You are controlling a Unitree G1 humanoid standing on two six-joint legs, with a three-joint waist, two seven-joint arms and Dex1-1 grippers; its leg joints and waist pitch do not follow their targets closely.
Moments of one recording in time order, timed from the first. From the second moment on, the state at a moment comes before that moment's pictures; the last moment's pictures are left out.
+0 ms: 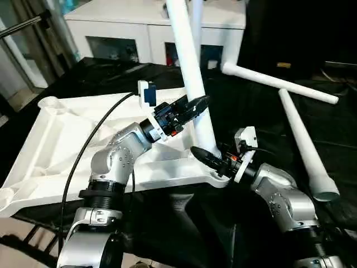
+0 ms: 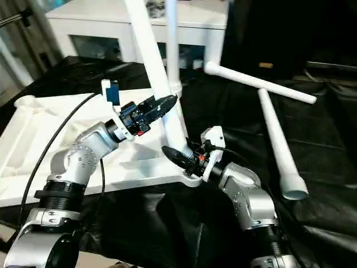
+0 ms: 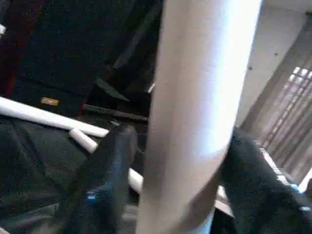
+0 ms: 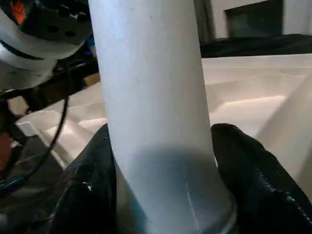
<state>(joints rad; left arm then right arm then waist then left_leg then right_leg) -0.64 0.05 0.11 0.35 -0.61 0.48 -0.90 -0.31 -0.20 0.04 0.24 0.40 0.28 0.87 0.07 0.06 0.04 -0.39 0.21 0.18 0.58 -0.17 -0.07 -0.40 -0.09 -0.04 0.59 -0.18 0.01</state>
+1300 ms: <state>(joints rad) -0.68 0.17 -0.05 0.24 -0.53 0.56 -0.91 -0.43 -0.42 0.12 -0.03 0.46 0.75 0.85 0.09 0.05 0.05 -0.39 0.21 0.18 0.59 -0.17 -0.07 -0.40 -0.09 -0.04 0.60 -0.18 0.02</state>
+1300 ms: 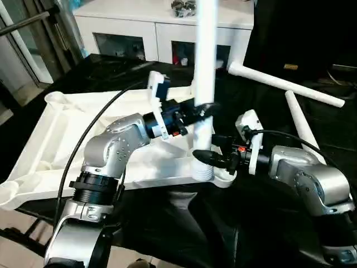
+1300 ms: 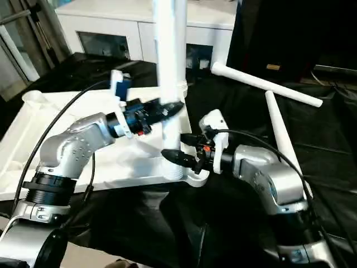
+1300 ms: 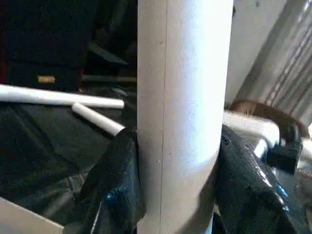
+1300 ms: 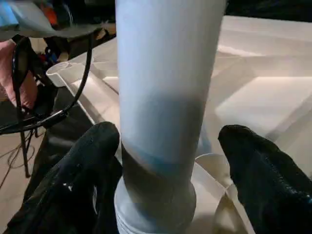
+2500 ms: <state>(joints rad) -0.68 0.18 -0.07 0.19 -0.57 0.58 -0.99 -0.46 -0.42 0.17 -0.04 0.49 0.83 0.90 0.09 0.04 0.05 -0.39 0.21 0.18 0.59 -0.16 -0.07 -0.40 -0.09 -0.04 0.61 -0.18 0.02</state>
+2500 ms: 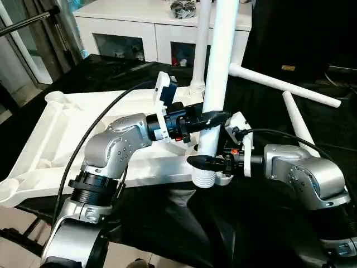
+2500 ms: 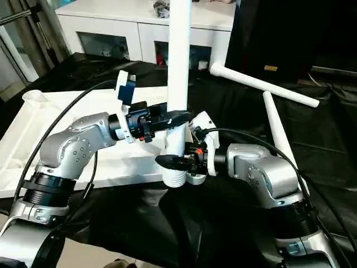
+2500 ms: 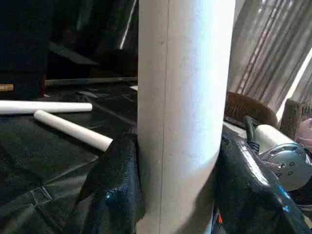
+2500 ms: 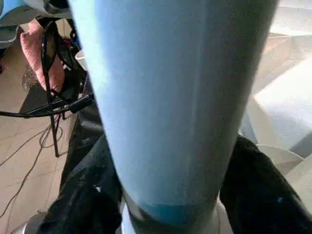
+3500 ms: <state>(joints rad) -0.63 0.31 -0.14 0.28 -0.31 0.26 -0.92 -0.36 -0.33 0.03 -0.02 0.33 0.55 0.58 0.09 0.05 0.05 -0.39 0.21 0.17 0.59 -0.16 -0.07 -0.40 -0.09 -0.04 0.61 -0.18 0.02</state>
